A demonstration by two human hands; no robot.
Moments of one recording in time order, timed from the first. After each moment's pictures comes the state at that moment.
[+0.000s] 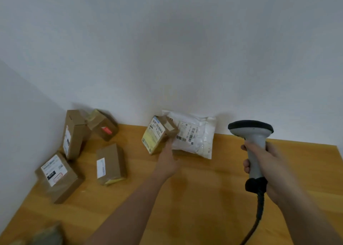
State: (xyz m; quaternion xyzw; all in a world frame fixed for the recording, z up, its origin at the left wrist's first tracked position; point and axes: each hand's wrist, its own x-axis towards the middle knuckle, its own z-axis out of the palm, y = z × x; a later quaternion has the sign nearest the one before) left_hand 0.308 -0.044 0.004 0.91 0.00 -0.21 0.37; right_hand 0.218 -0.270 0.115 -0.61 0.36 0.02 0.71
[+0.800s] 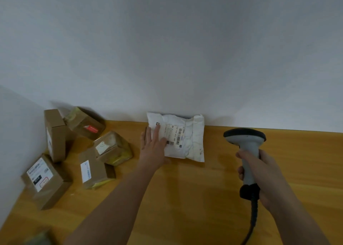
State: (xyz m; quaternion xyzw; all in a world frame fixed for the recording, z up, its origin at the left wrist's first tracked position) left_hand 0.359 -0.043 -0.038 0.98 -0.14 -0.15 -0.07; right_hand 0.234 -0.294 0.050 -0.58 0.40 0.08 0.70
